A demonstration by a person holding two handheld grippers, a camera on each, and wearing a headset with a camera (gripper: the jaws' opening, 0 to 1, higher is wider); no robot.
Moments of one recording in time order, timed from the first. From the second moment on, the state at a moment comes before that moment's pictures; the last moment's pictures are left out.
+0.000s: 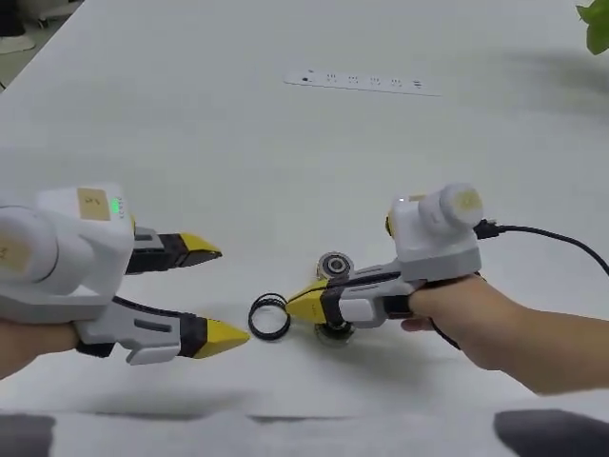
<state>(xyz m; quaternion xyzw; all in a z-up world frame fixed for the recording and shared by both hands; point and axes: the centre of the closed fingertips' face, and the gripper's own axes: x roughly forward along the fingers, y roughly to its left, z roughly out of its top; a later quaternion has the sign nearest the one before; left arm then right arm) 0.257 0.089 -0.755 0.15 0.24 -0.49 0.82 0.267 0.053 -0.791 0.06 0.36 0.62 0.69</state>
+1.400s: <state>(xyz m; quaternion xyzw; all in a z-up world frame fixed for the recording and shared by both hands) 0.252 0.088 -0.754 0.16 0.25 -0.50 0.82 0.262 0.053 -0.789 -0.07 0.32 0.65 0.69</state>
